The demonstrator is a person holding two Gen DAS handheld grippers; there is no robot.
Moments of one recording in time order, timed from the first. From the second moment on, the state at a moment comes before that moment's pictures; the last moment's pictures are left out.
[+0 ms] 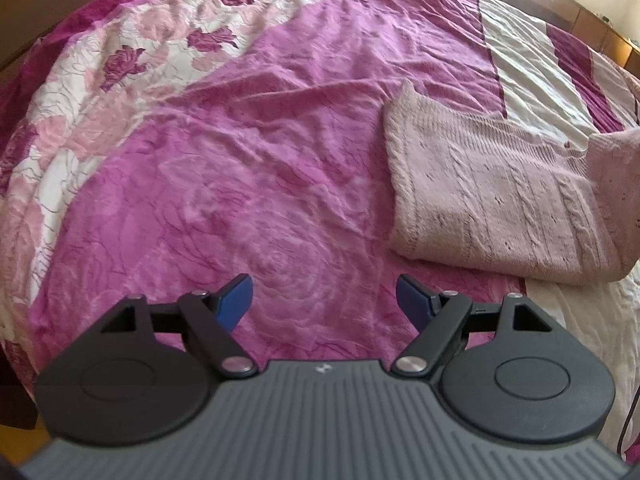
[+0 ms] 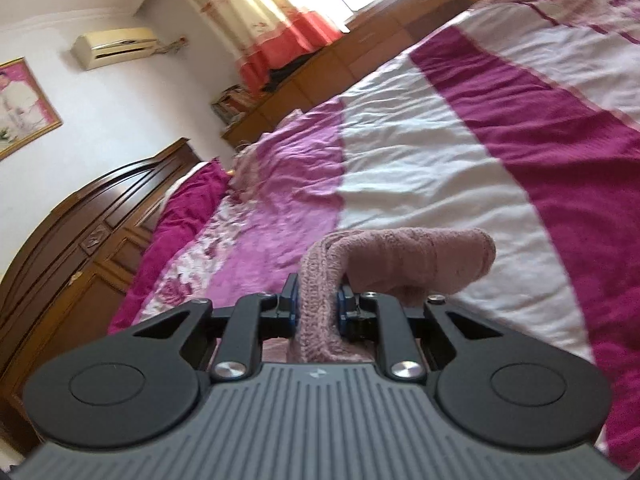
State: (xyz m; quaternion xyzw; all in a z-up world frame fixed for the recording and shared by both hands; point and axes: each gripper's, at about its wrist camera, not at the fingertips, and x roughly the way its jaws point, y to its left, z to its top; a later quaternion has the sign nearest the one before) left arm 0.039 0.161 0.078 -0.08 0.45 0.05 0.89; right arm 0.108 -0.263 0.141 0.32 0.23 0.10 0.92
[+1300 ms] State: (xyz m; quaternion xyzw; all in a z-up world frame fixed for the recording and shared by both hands) left arm 0.045 0.187 0.087 -0.13 0.41 0.02 0.90; right arm 0.088 -0.037 0.092 0.17 0.32 0.23 0.90
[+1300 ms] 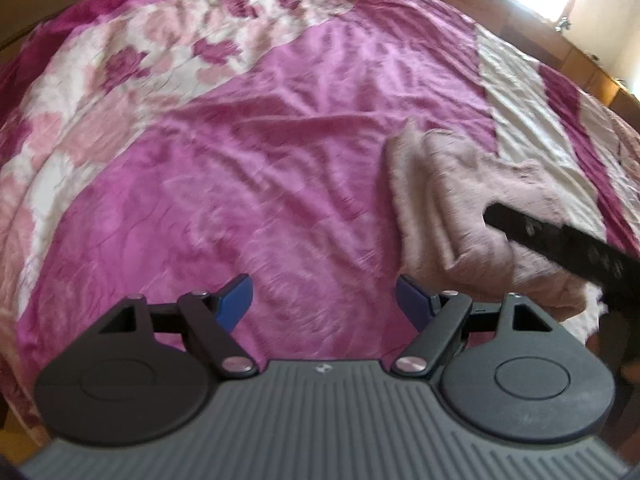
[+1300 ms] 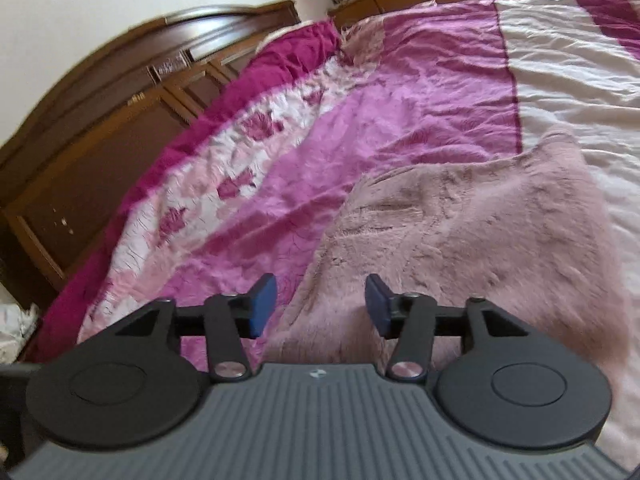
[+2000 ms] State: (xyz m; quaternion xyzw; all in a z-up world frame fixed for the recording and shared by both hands) left arm 0.116 0.128 0.091 -0.14 0.40 -0.05 0.90; right arm 0.057 -0.145 0.084 0.21 0.31 0.08 0.92
